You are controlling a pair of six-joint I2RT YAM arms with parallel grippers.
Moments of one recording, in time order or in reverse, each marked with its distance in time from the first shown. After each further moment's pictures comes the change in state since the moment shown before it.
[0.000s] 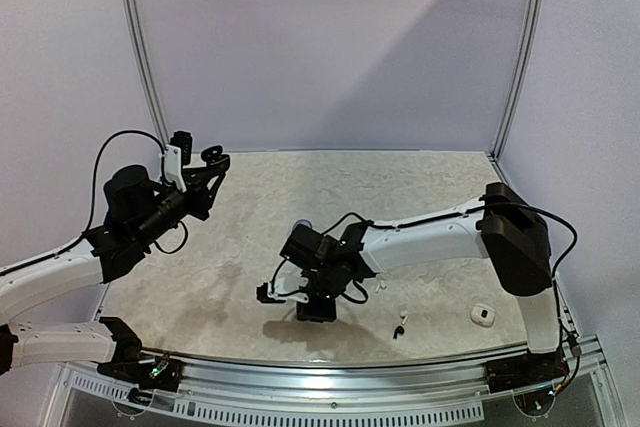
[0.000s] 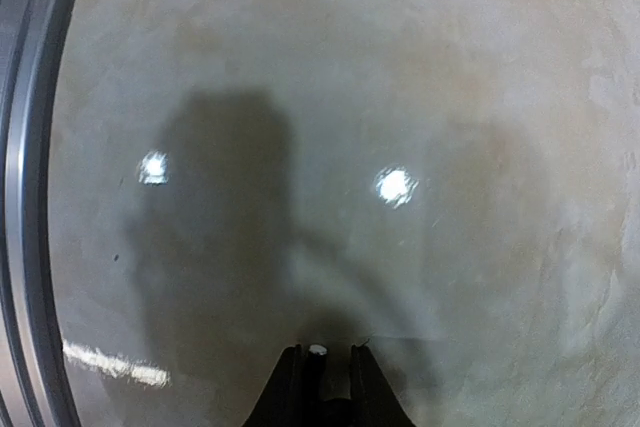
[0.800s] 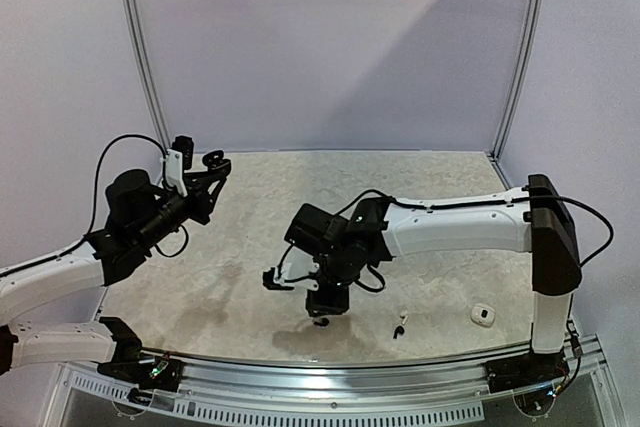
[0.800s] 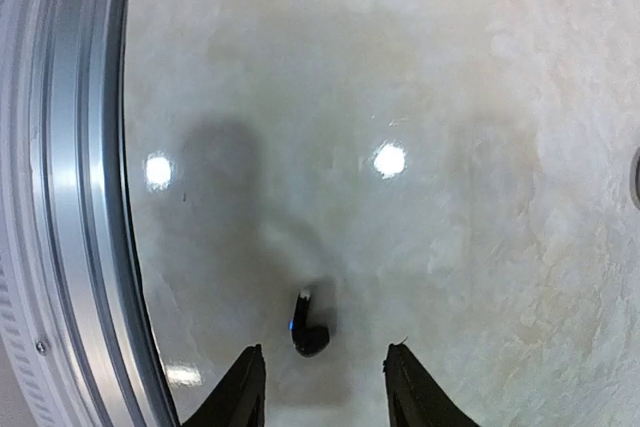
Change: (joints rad) left arm 0.000 0.000 -0.027 0.016 0.010 -0.001; right arm 0.016 -0.148 0.053 -0.247 0.076 0.077
